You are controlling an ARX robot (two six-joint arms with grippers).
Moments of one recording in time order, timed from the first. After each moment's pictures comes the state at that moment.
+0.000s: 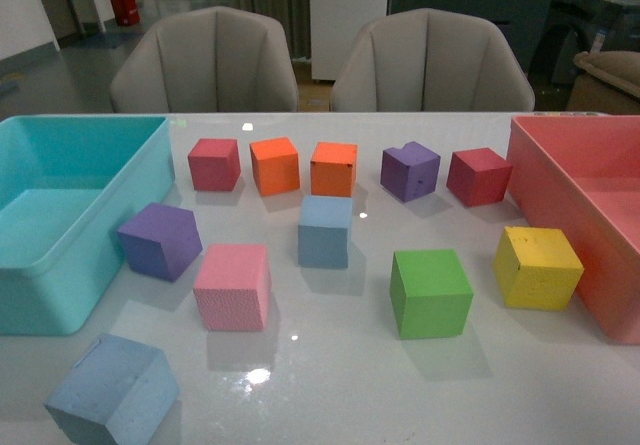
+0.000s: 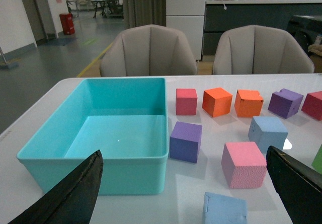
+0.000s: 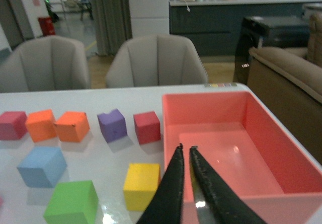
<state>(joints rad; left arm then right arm) 0.00 0.01 0.01 0.00 0.00 -0.01 -0.01 0.72 0.15 0.57 0.02 0.02</state>
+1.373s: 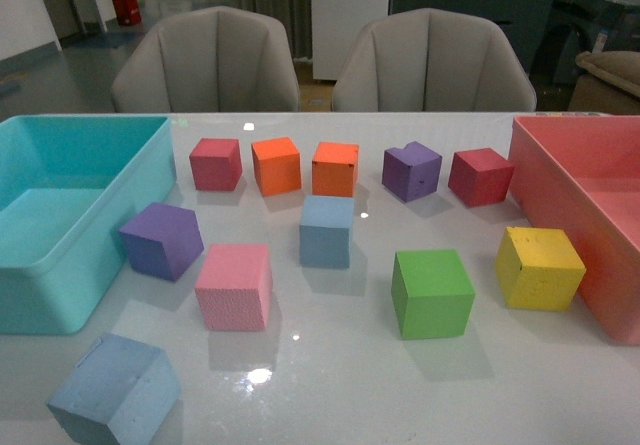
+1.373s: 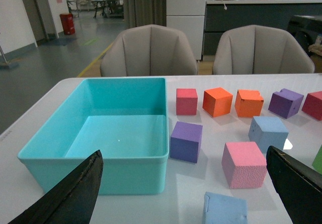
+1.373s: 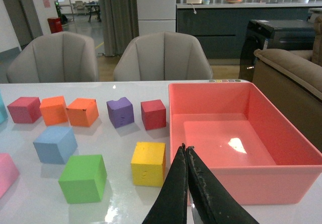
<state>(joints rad) 0.00 0.01 0.01 0.00 0.00 -0.01 0.00 0.22 0.01 0.23 0.00 0.01</state>
